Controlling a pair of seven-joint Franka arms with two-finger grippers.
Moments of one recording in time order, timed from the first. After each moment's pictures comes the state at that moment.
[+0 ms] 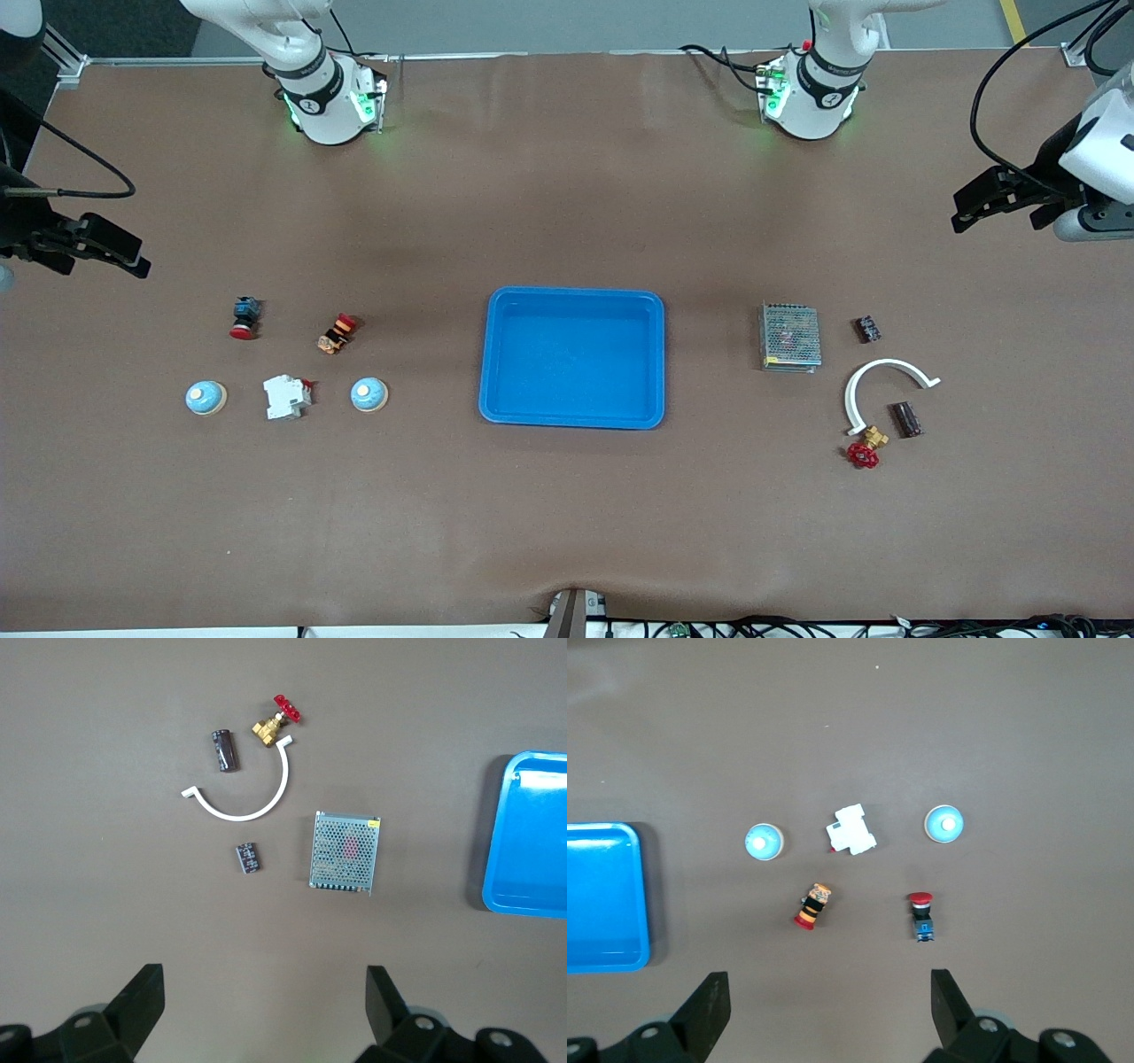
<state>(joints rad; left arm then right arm) 0.03 -0.09 -0.08 -1.70 0.00 1.62 -0.08 0.01 0.06 -0.02 -1.51 0.02 1.61 0.06</state>
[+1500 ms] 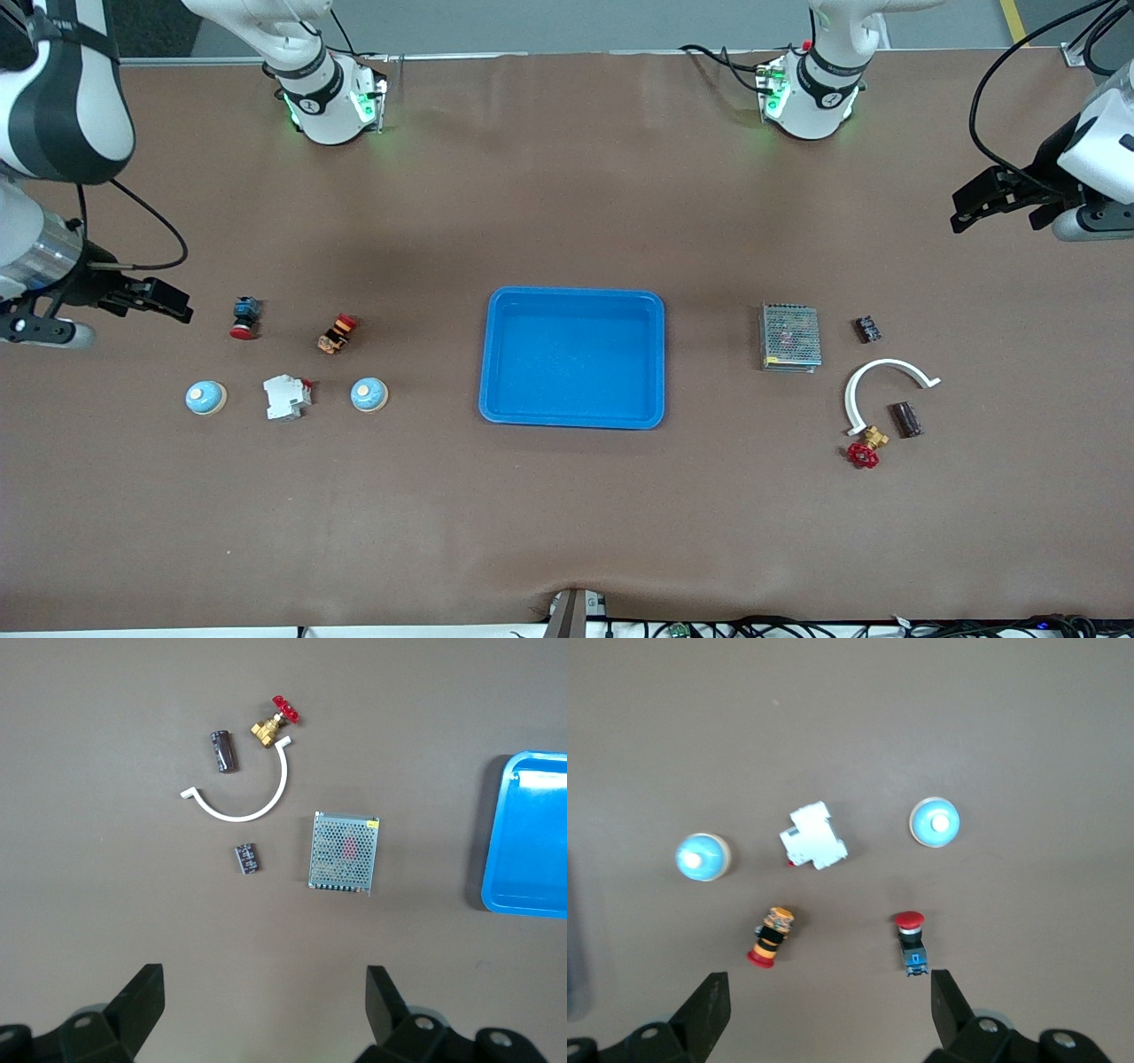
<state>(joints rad) 0.03 -0.09 -0.09 -1.70 0.00 1.62 -0.08 -0.05 0.09 -0.03 -1.85 0.00 1.94 0.05</state>
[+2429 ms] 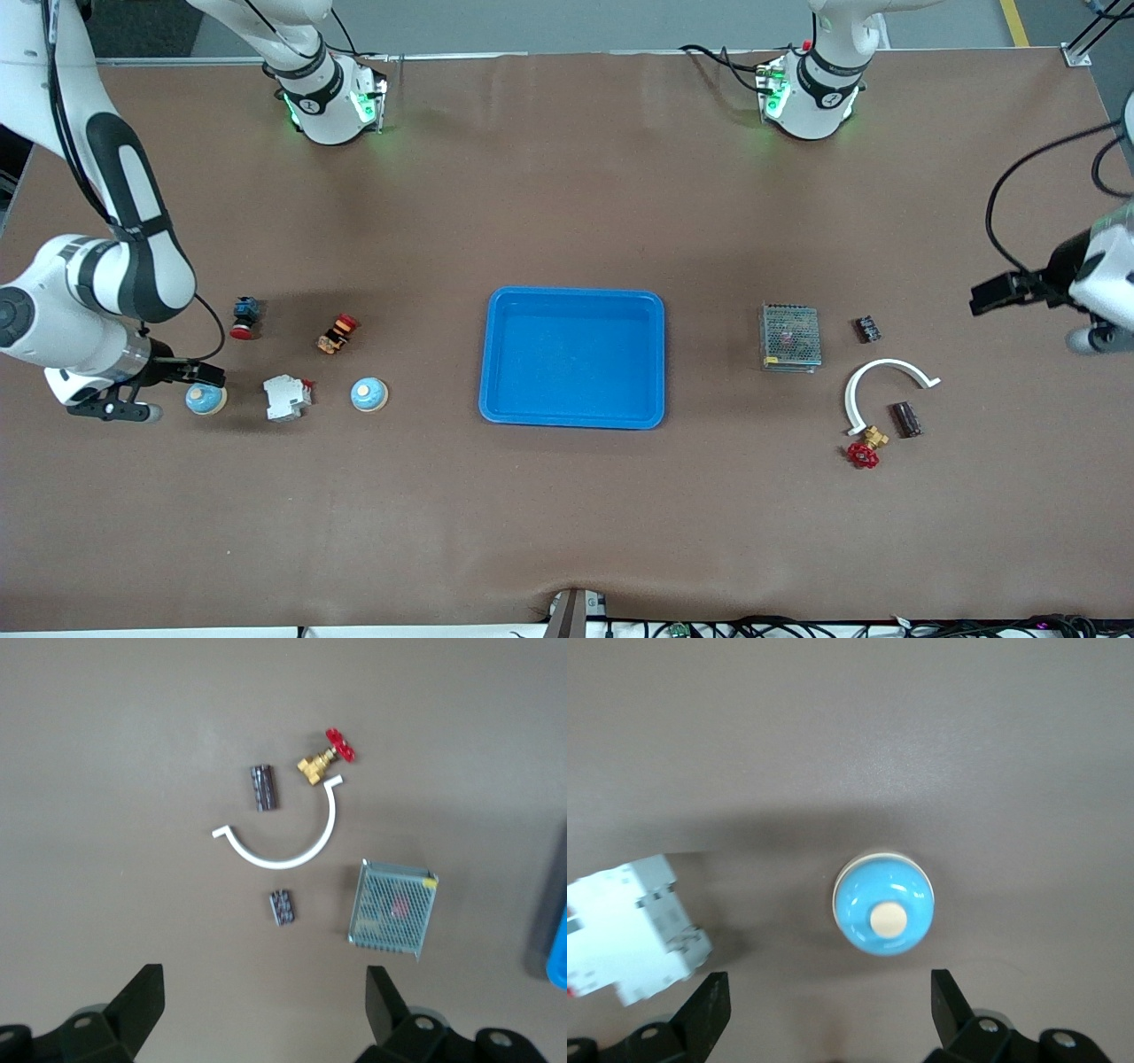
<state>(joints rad) 0.09 0.23 -0.08 -1.51 0.05 1.69 -0.08 -0.18 0.52 -0.03 -1.86 -0.01 2.37 -0.11</state>
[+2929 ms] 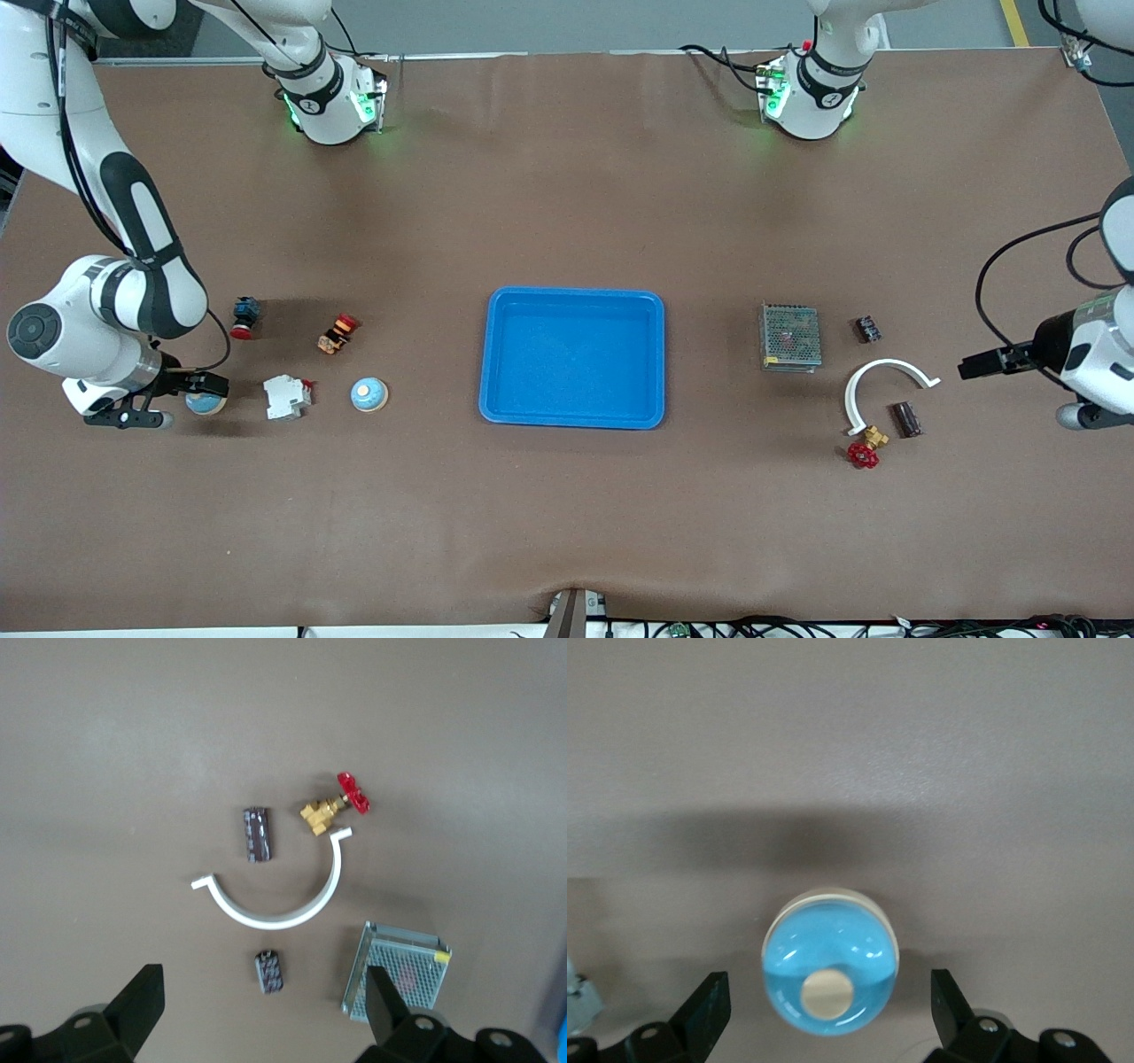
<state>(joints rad) 0.14 0.42 -0.08 -1.47 0.00 1.84 -0.11 -0.22 0.63 -0.03 -1.83 -0.02 2.48 -0.18</state>
